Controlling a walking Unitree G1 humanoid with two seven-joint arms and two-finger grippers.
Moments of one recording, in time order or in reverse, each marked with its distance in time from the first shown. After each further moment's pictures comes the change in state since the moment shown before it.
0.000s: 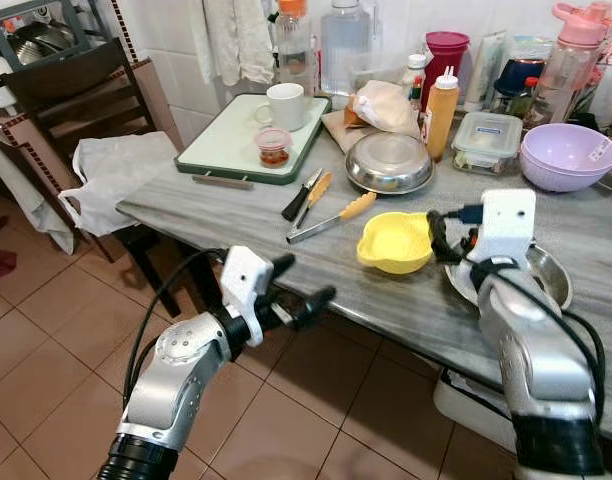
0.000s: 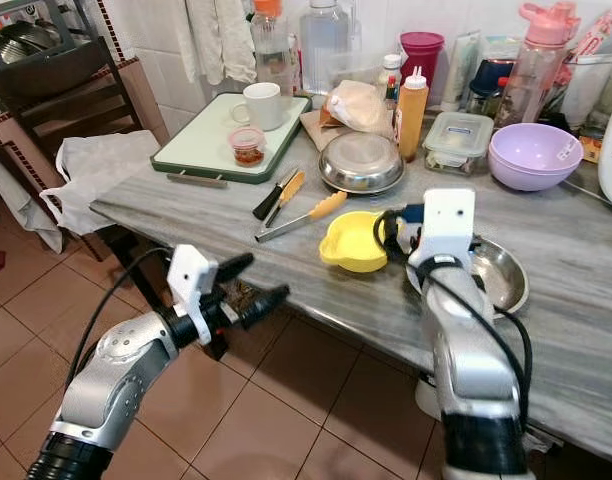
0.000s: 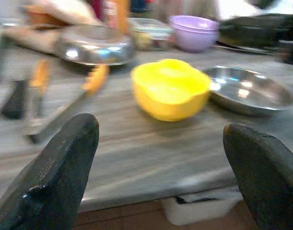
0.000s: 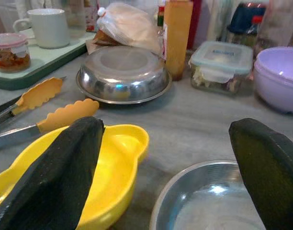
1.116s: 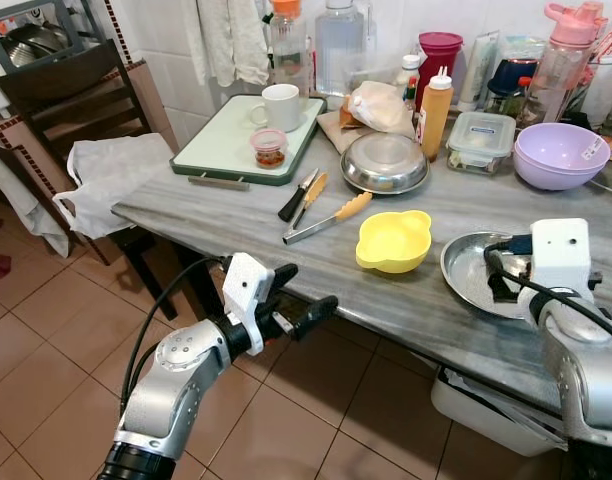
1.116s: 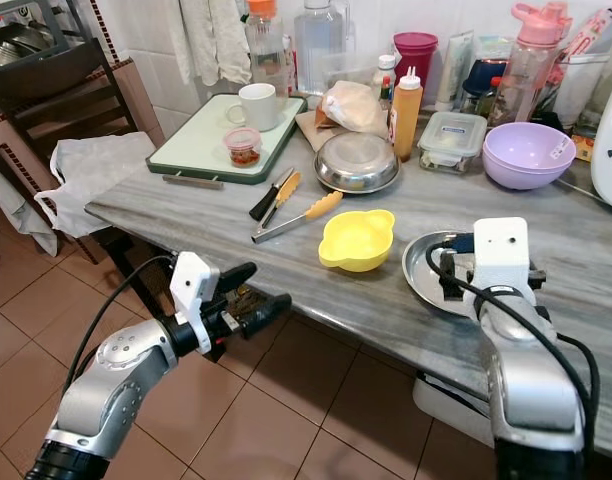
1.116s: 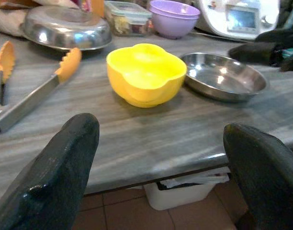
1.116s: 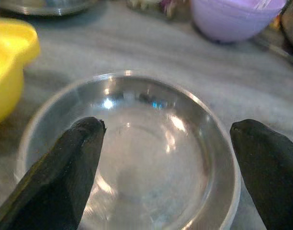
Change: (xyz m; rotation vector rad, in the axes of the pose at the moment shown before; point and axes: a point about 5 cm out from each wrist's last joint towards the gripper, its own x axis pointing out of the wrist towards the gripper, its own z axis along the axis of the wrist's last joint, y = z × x) left arm -0.005 -0.012 -0.003 -0.033 0.057 -0.103; right arm -0.019 -0.057 -0.023 -0.141 0.303 -0.145
